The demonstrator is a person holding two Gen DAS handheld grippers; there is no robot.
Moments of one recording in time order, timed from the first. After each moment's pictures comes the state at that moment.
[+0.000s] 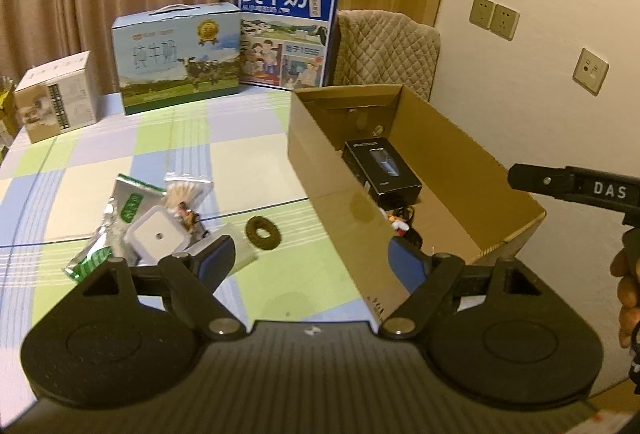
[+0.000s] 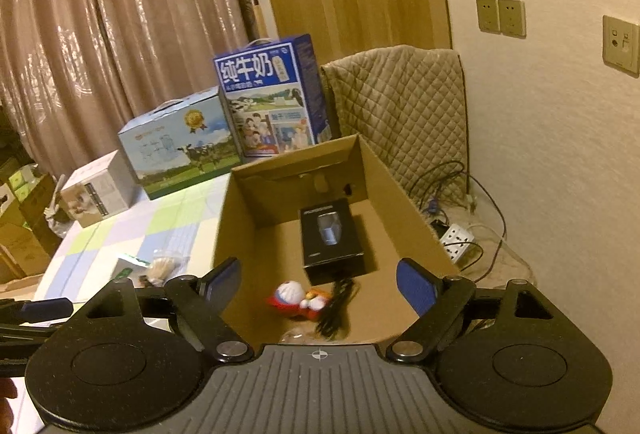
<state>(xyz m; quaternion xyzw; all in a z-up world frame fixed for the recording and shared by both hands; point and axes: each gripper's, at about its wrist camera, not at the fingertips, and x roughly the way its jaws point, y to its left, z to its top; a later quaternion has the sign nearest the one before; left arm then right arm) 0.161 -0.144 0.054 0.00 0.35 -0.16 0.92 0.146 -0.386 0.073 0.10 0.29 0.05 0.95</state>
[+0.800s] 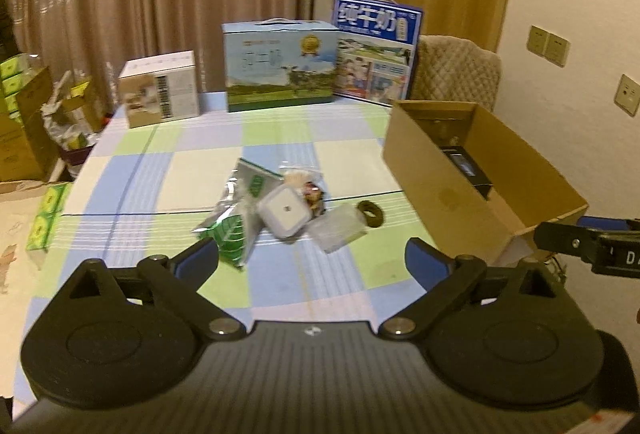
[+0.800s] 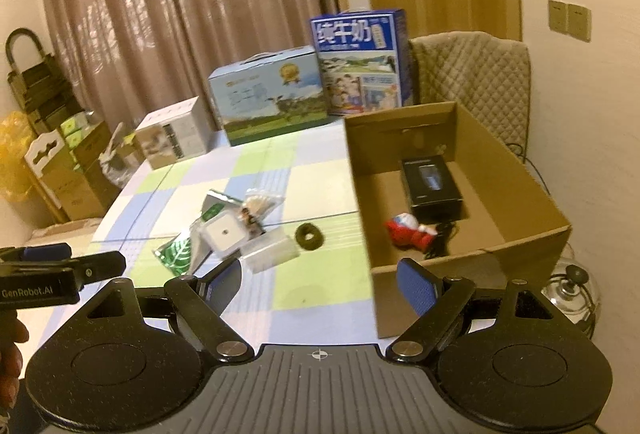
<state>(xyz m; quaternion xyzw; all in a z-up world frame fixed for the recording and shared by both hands) 0.092 -0.031 0.074 -0.01 0.33 -0.07 0.94 0.085 -0.274 0.070 0.06 0.33 0.12 0.93</state>
